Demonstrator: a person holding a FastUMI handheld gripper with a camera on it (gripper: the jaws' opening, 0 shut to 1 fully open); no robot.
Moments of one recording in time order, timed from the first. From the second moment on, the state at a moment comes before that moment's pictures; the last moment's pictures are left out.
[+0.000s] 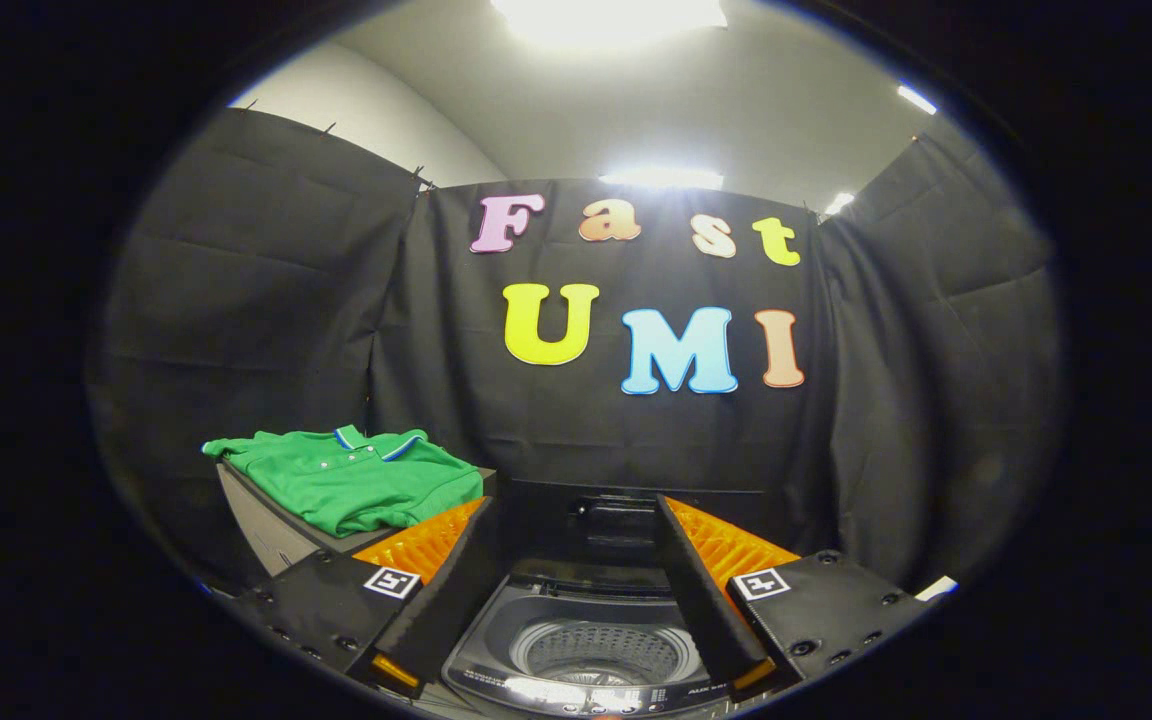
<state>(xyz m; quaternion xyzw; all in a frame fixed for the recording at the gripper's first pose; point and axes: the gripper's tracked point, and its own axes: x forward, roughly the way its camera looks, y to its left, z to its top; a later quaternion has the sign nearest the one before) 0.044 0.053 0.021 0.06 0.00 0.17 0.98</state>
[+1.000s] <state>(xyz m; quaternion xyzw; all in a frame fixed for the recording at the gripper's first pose) 0.103 0.218 0.106 0.07 0.03 0.25 0.97</state>
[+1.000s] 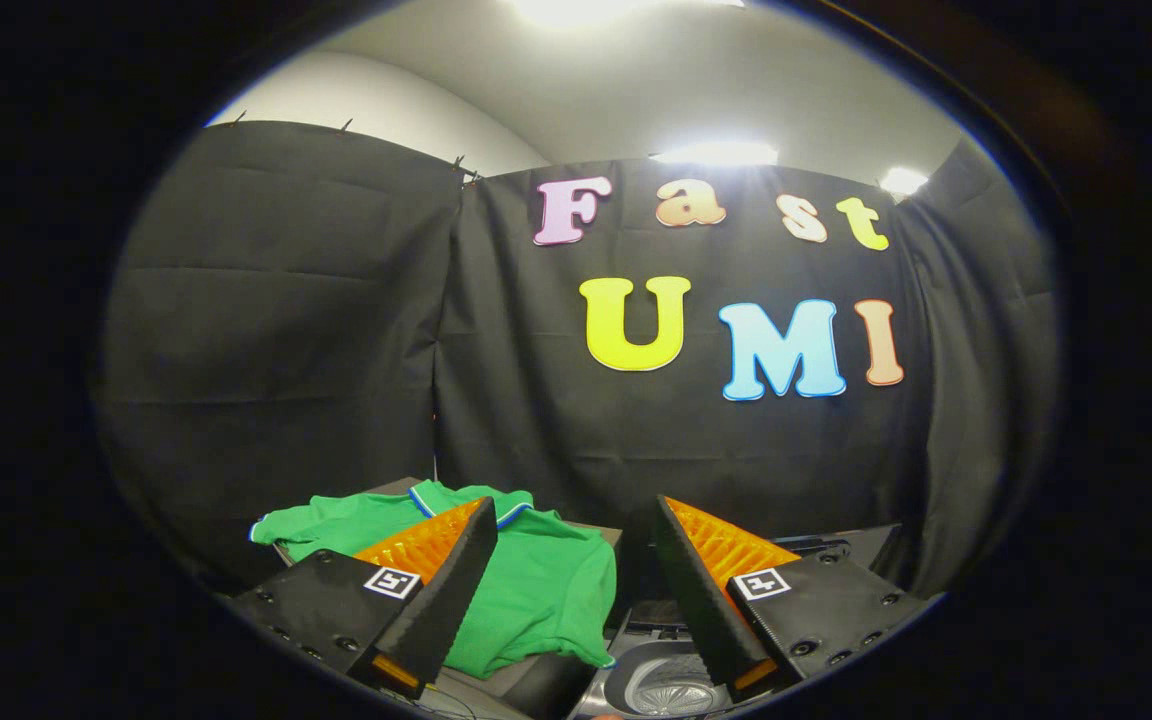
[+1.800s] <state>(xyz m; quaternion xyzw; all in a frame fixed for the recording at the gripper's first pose) 0.145 0.368 0.057 0.04 0.19 0.30 0.93</state>
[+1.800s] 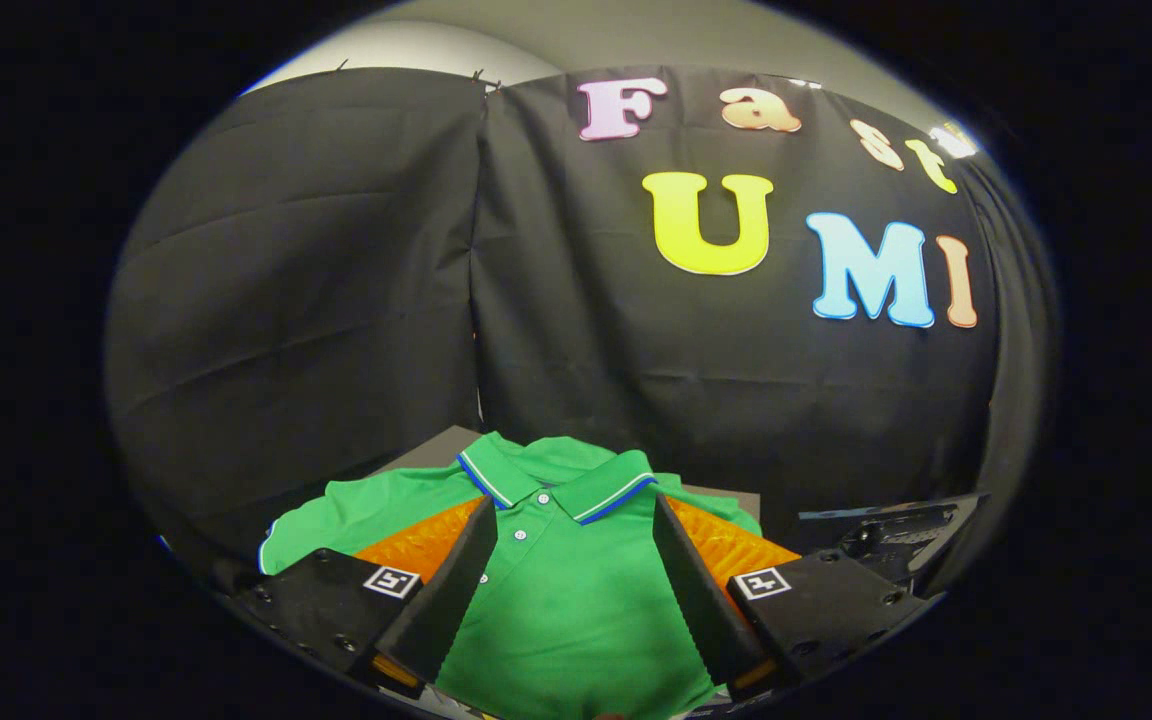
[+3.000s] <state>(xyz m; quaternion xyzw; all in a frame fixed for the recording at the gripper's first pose) 0.141 0.432 -0.004 -0.02 0.34 0.34 0.88</state>
